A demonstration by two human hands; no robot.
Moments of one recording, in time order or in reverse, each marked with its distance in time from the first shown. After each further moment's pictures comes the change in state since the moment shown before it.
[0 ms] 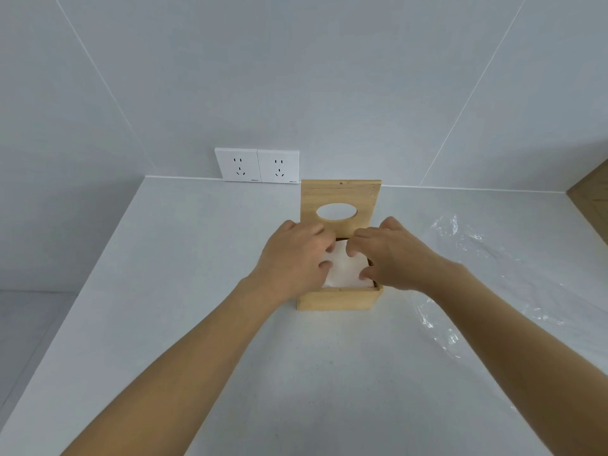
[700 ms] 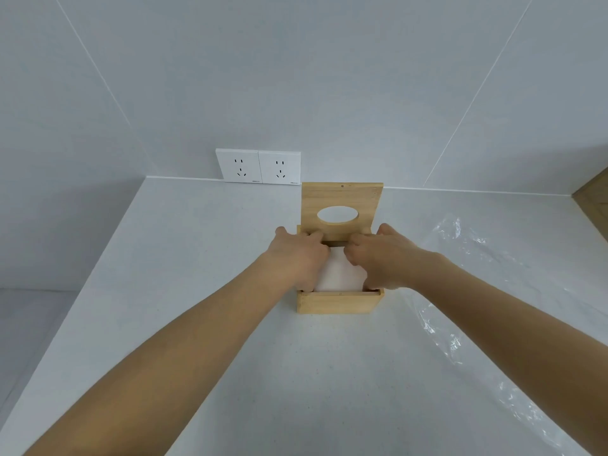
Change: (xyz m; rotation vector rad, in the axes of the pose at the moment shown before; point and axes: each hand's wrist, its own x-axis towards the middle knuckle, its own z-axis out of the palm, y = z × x) left_hand 0.025 0.003 -0.005 0.292 -0.609 -0.045; right_hand 0.021 -0.001 0.006 -0.187 -0.260 0.021
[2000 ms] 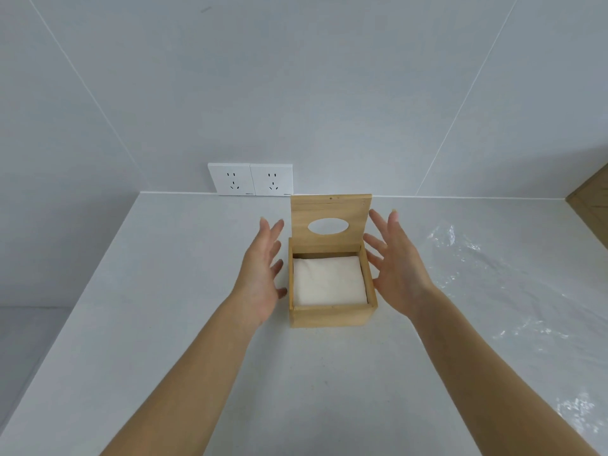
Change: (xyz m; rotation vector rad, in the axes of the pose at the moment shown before) left_hand -0.026 -0.007 0.017 -2.139 0.345 -0.392; right_hand -0.016 0.002 0.024 2.268 0.377 0.293
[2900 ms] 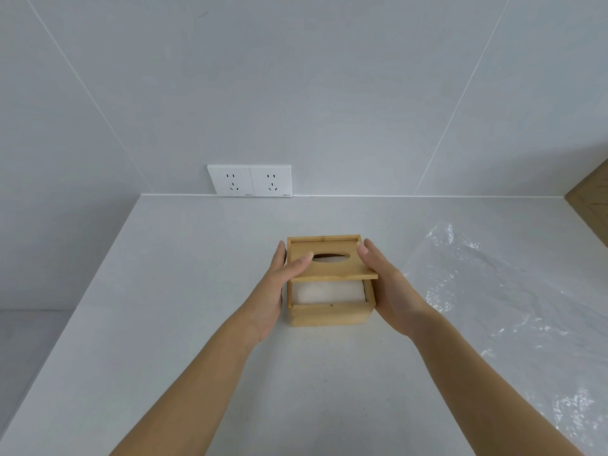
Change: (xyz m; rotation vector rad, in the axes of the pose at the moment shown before) left_hand 0.008 -0.034 -0.010 0.183 -0.248 0.028; right_hand -0.008 0.029 -0.008 -0.144 -0.117 0.019
